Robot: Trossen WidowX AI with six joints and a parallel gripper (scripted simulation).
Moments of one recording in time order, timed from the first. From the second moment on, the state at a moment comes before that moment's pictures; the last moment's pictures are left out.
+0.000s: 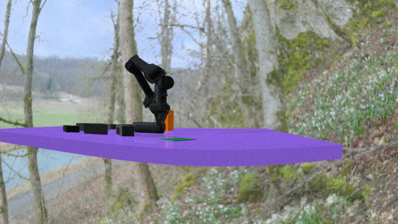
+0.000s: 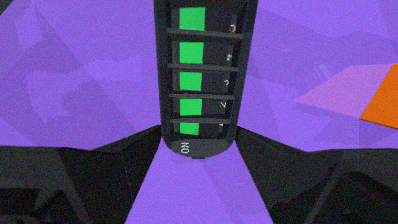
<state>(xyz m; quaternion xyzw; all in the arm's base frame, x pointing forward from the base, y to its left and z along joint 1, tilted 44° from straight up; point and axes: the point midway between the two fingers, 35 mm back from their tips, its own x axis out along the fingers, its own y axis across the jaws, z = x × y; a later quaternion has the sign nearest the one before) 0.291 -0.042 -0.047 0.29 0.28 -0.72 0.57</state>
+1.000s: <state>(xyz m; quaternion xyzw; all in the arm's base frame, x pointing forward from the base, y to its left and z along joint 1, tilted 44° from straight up) 0.246 -0.052 0.010 0.29 0.28 -0.72 0.57</state>
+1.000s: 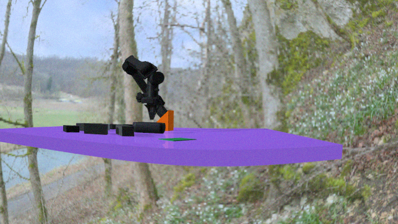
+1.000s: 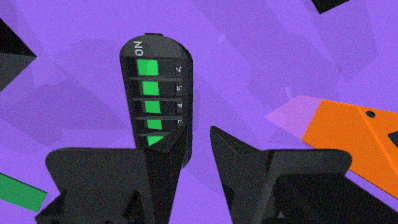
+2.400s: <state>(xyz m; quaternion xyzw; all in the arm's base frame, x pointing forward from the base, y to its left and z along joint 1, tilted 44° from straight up) 0.247 -0.024 0.045 0.28 0.28 -0.71 0.58</state>
